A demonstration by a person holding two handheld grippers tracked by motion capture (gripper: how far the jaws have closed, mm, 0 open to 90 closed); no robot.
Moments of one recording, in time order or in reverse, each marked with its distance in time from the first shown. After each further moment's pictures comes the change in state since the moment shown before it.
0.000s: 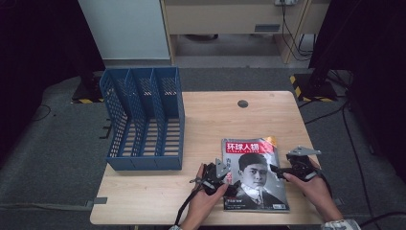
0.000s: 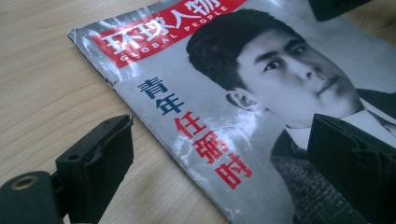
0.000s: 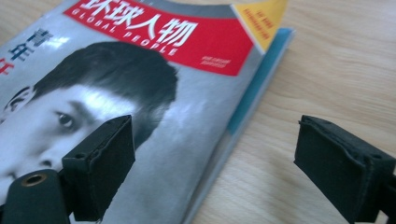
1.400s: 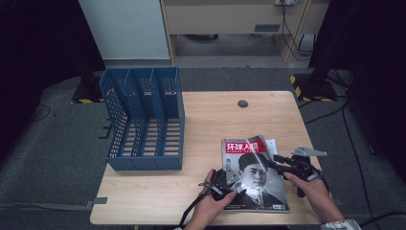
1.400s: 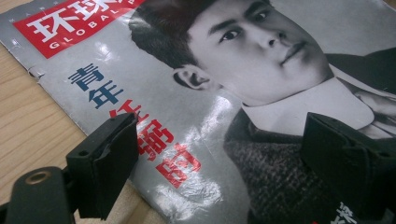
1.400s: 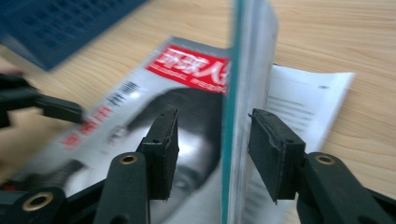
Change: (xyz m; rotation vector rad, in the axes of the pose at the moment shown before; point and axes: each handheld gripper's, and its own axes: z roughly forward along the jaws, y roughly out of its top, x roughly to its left) left arm -0.022 -0.006 0.017 0.078 -0.060 0.074; right arm 0.011 0.006 -0.014 -0.175 0.228 0.088
